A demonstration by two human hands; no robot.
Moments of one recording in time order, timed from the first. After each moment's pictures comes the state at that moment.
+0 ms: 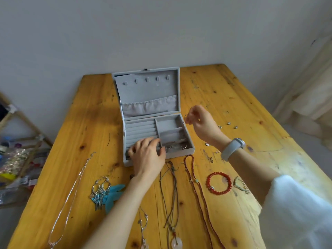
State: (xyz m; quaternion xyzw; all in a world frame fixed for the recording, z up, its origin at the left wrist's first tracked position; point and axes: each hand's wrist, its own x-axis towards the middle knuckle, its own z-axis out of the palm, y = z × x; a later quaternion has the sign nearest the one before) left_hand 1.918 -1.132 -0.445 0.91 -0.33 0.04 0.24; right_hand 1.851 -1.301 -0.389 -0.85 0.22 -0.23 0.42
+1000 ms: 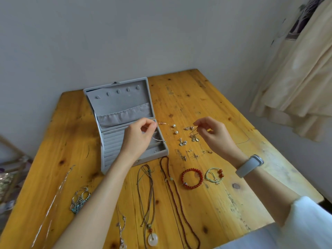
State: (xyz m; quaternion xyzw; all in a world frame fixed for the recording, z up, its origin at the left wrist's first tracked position) left_hand 1.892 -1.170 -0.351 0.77 -0.42 -0.06 0.48; right_hand 1.734 -1.318 -0.368 -0.82 0.26 -0.30 0.41
